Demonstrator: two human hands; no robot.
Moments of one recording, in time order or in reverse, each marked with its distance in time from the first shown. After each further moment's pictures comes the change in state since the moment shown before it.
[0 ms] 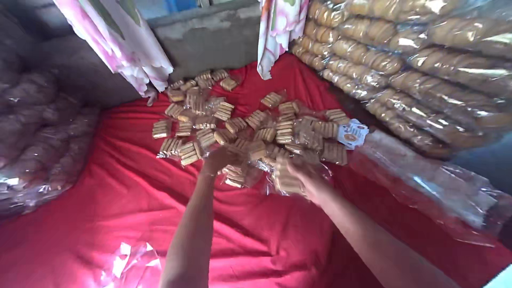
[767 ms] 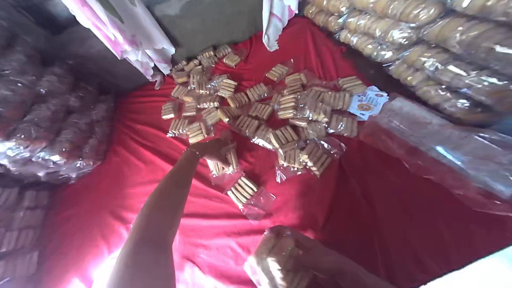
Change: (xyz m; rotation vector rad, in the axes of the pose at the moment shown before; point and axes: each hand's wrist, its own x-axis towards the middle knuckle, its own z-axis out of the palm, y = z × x) left_hand -0.014 -0.035 -0.011 0.535 -0.452 0.125; right_hand -0.144 0.124 -0.009 0.282 -0.869 0.152
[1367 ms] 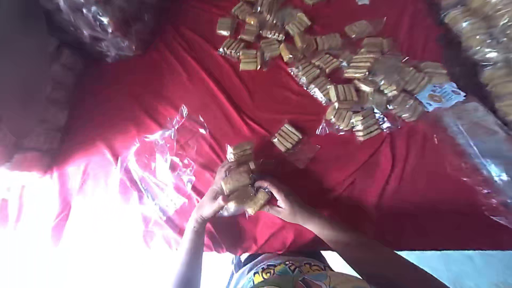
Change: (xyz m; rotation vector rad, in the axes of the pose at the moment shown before) left_hand -0.219 0.046 0.350 -1.249 0.886 0.429; right_hand 0.051 0.083 0.070 -0.952 -0.086 -0.467
